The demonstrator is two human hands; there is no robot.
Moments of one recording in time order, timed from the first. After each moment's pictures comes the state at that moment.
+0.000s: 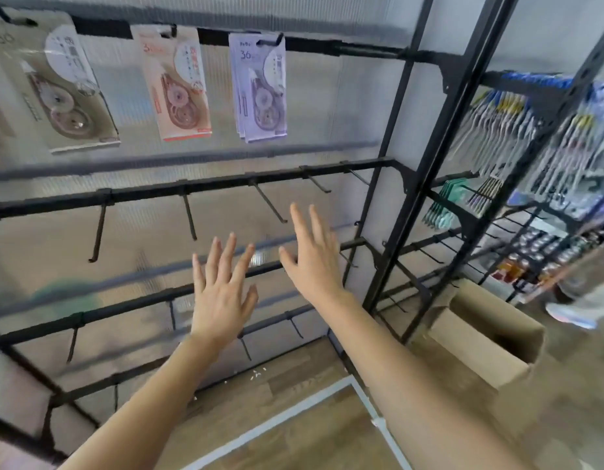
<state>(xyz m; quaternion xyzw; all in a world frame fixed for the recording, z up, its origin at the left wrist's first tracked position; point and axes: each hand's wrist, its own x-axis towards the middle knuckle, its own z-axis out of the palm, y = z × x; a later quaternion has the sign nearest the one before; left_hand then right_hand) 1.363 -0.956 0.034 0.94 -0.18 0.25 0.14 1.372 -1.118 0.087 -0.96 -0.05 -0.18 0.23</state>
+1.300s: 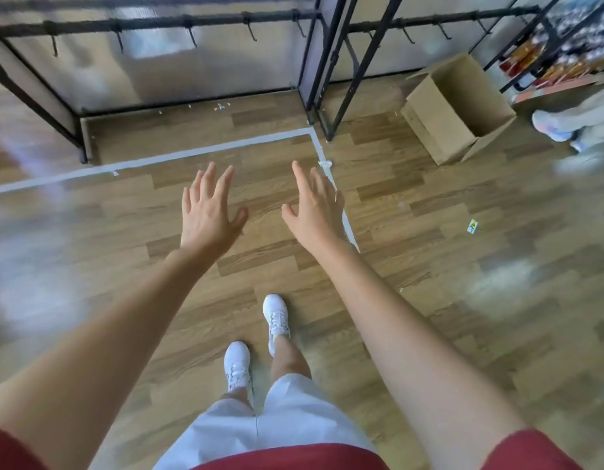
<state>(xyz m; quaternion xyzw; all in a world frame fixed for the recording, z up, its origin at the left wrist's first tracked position) 0.876 -1.100 -0.162 0.97 0.00 -0.06 0.25 0.880 -1.268 -0.135 -0.98 0.03 0.12 0.18</state>
